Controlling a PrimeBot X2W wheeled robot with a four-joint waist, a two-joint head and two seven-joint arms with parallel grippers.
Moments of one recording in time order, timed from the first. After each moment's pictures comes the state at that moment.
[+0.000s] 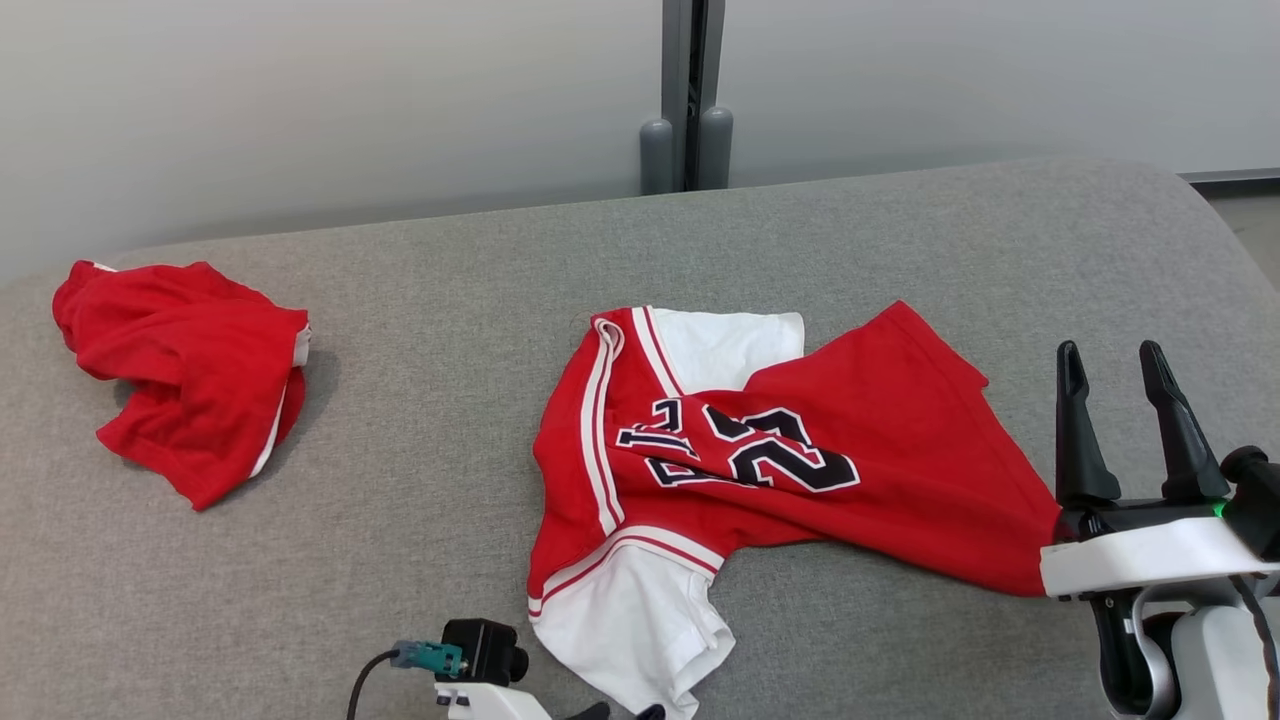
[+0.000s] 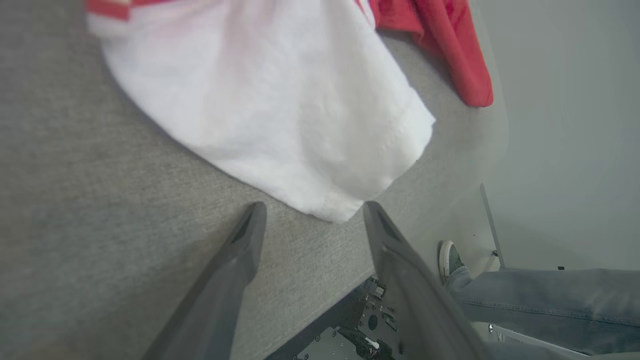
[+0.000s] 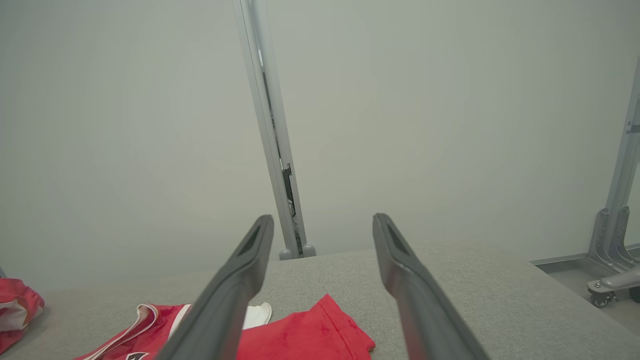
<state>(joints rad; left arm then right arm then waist) 0.02 0.06 -0.42 0.25 -0.78 -0.10 0.49 -0.20 -0.05 -0.05 0.19 0.23 0.13 -0.26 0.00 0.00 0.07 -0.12</state>
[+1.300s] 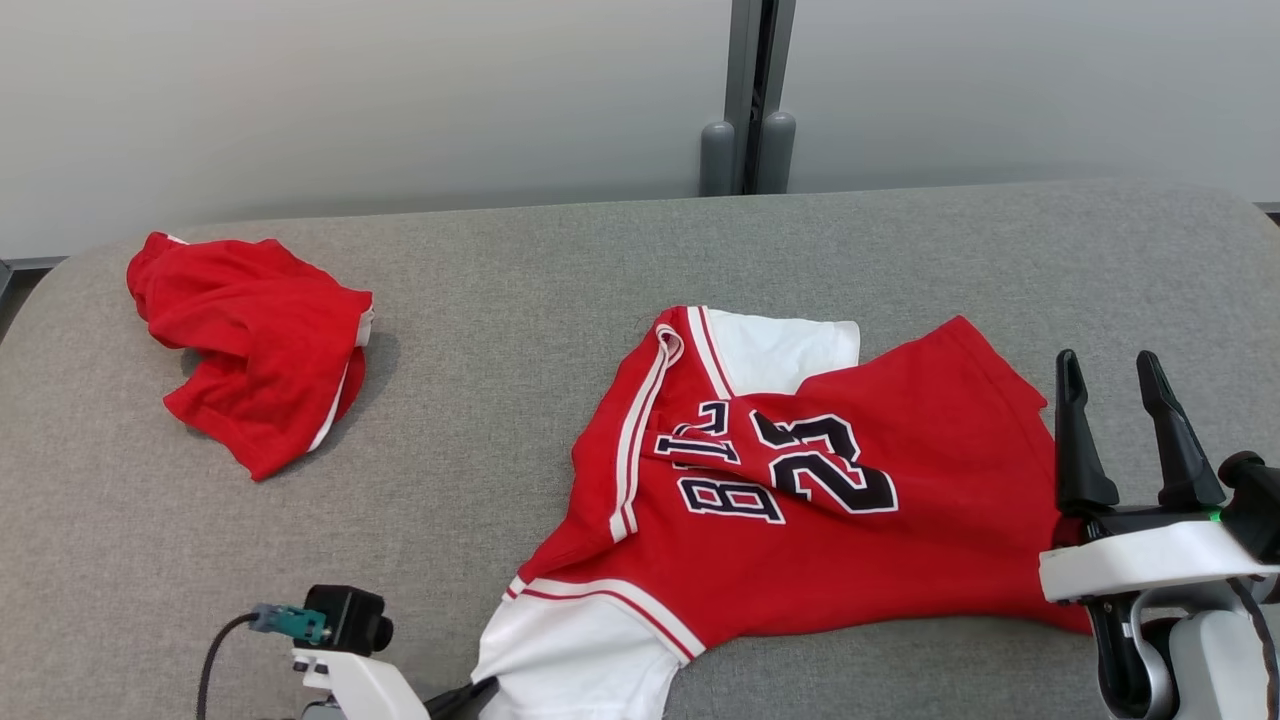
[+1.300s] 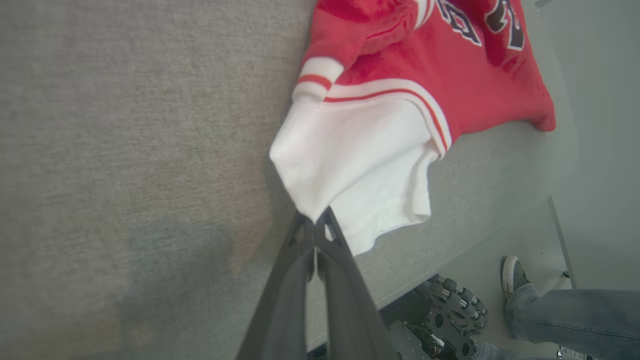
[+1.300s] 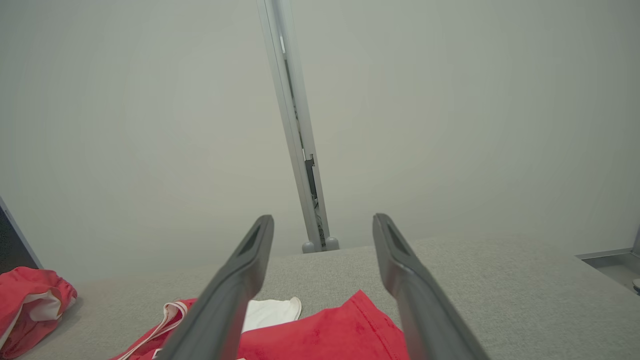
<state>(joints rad) -0.01 0.31 -0.40 0.13 -0.86 -0.06 0.53 -0.20 -0.05 -0.05 0.21 0.25 0.13 -0.26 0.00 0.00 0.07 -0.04</state>
